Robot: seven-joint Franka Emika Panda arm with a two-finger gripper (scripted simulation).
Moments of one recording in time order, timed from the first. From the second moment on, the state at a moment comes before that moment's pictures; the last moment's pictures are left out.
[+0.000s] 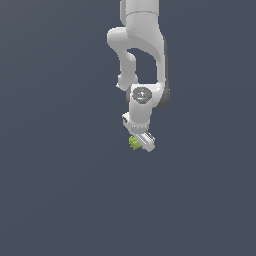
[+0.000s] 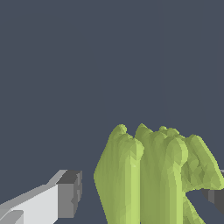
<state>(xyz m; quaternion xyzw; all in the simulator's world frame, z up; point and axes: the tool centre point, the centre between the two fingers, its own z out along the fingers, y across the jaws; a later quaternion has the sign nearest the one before) -0.059 0.047 0.050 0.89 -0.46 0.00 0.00</state>
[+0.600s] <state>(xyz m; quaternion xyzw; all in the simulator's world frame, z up) -0.058 0.048 0.047 0.89 -0.46 0.00 0.00</state>
